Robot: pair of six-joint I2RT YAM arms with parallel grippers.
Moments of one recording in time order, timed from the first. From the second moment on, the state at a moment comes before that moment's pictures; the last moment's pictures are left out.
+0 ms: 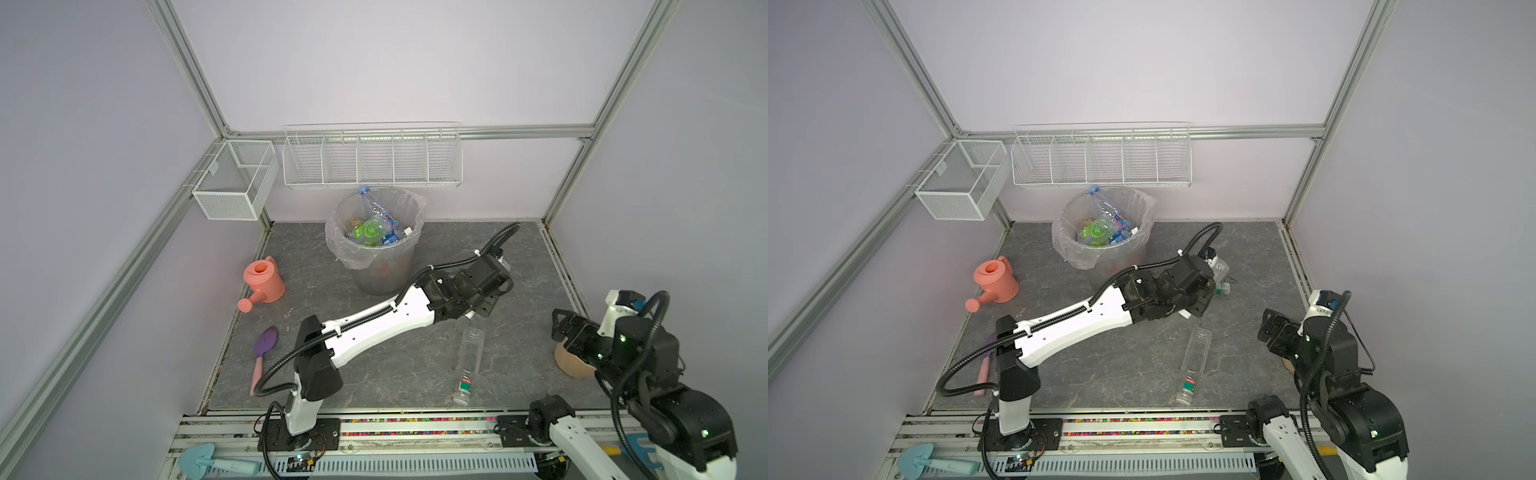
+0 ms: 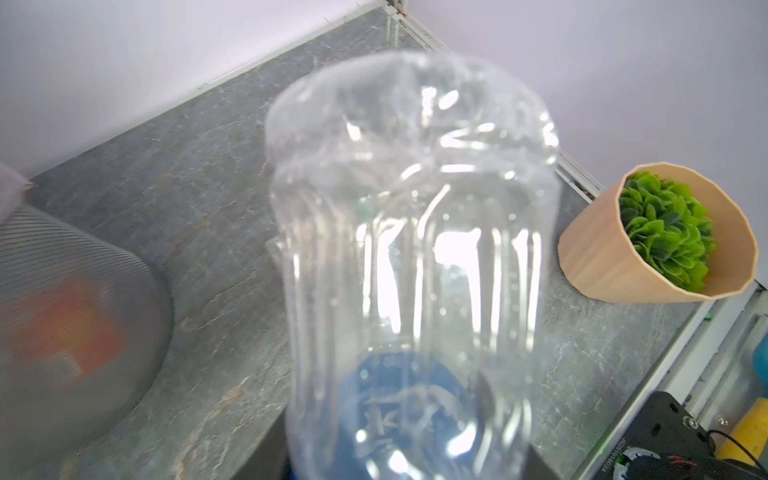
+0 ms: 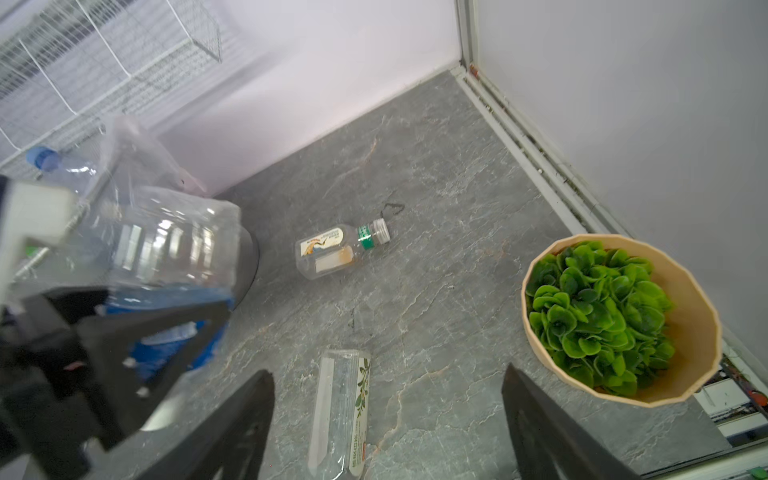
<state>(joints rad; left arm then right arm) -1.19 1.90 1.96 -0.79 -0.30 -0.35 0.27 0.54 1.16 -1.22 0.25 0.58</state>
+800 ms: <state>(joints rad) -0.69 1.56 2.04 -0.87 -0.30 -0.33 0.48 0.73 0.80 -0.85 0.04 0.66</state>
